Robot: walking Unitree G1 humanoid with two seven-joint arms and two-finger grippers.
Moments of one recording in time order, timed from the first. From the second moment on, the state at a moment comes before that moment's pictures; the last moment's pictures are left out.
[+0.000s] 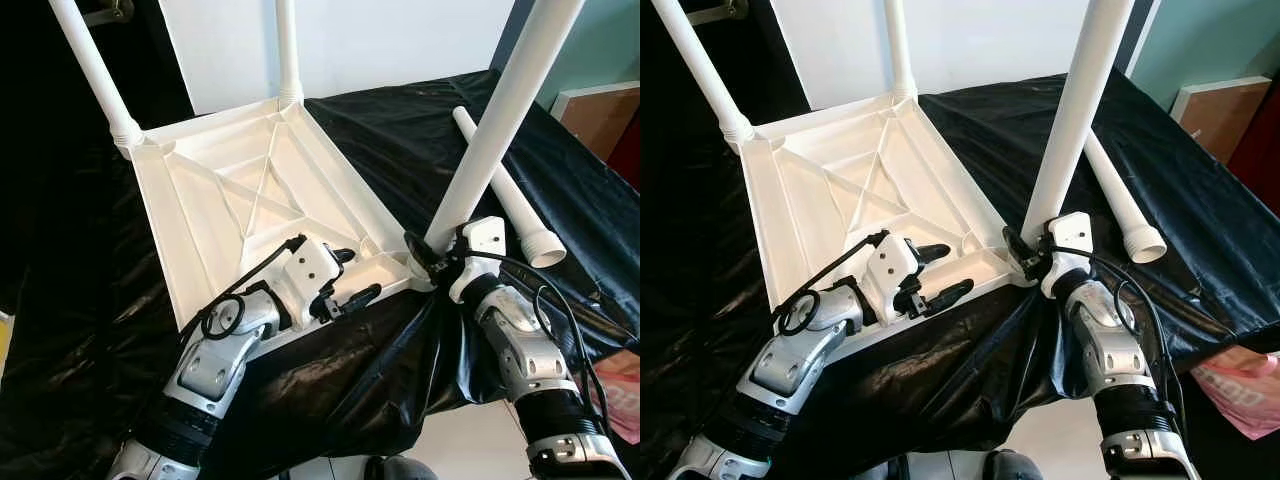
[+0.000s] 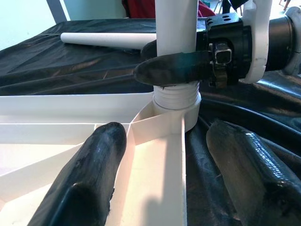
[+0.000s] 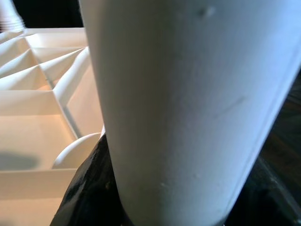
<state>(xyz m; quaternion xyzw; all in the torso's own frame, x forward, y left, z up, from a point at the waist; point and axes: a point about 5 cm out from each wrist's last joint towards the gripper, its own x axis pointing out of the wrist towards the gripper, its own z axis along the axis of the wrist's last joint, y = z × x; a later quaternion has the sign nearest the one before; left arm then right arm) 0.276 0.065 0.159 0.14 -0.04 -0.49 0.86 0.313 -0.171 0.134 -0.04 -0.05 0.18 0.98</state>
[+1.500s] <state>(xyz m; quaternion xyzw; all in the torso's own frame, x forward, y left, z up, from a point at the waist) 0.276 0.067 0.158 0.15 -0.04 -0.49 0.86 0.288 -0.143 0.131 0.05 -0.05 -0.08 0.99</state>
